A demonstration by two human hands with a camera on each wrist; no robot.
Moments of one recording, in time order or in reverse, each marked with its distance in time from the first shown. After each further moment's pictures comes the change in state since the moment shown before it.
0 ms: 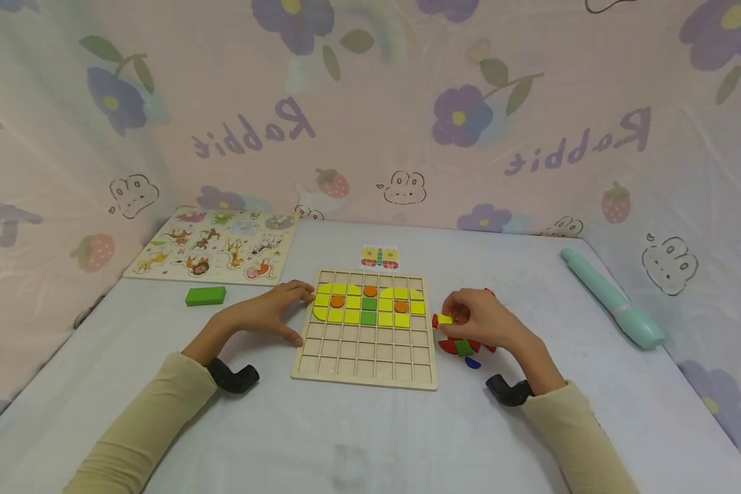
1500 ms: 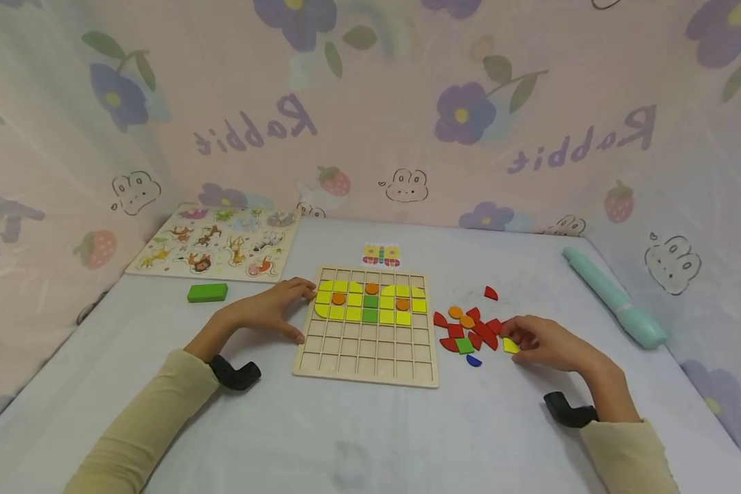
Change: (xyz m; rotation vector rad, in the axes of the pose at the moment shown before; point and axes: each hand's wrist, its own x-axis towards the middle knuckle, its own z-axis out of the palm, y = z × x) left_hand 0.000 -0.001 0.001 0.020 0.011 0.016; right_hand -0.072 0.057 -0.032 0.085 -0.197 0.070
